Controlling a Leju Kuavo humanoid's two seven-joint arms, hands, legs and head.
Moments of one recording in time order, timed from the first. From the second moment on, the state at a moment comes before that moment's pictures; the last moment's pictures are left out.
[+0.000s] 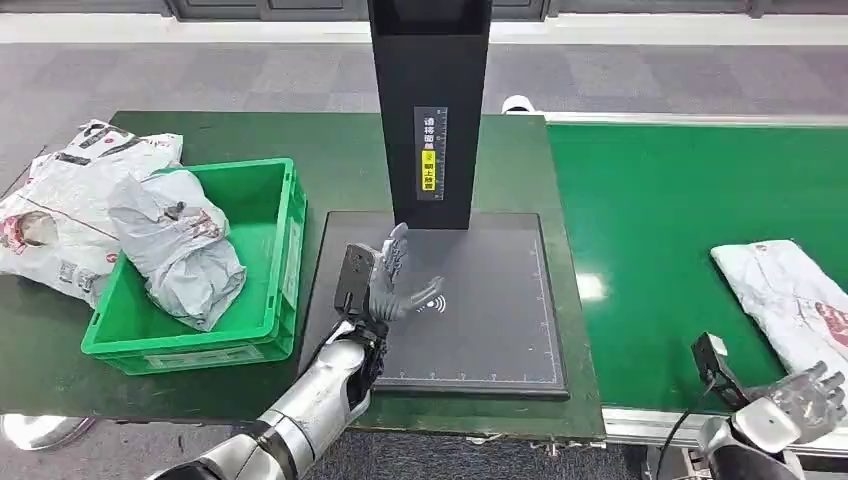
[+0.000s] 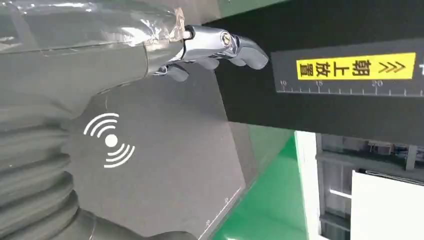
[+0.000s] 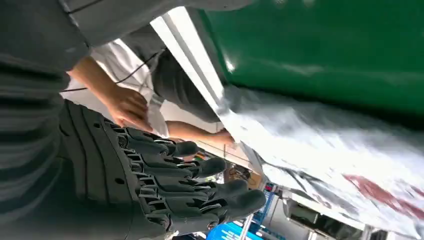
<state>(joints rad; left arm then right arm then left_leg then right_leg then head) -0.53 -0.28 -0.35 -0.62 0.09 0.16 -0.59 -0.45 -0.19 -0.34 -0.38 1.57 -0.43 0.51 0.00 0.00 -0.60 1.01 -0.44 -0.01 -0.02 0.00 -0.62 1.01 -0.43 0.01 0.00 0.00</state>
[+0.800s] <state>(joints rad) -0.53 -0.26 -0.31 -0.61 0.10 0.17 -0.60 -0.47 -0.20 -0.32 -0.32 1.56 -0.38 0.57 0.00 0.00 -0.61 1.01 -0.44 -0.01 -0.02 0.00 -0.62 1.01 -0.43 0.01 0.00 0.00</state>
